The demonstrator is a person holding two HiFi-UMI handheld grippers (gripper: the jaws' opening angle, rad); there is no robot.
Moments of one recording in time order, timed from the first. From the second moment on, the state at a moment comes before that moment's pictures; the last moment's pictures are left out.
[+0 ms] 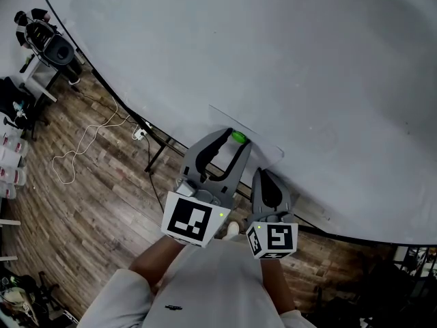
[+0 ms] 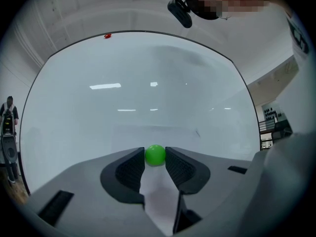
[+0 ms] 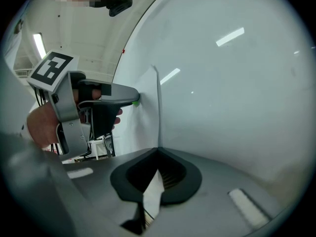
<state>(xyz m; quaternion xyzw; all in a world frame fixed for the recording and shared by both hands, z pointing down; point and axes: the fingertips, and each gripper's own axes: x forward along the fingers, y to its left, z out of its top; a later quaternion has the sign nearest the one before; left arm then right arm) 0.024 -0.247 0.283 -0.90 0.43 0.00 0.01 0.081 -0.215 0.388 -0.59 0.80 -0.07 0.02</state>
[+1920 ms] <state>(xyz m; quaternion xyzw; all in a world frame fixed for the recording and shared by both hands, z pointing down) -0.081 -0.162 0.350 -0.88 0.47 0.01 -0.08 0.112 -0.133 0.352 -0.63 0.78 -0.03 0.00</state>
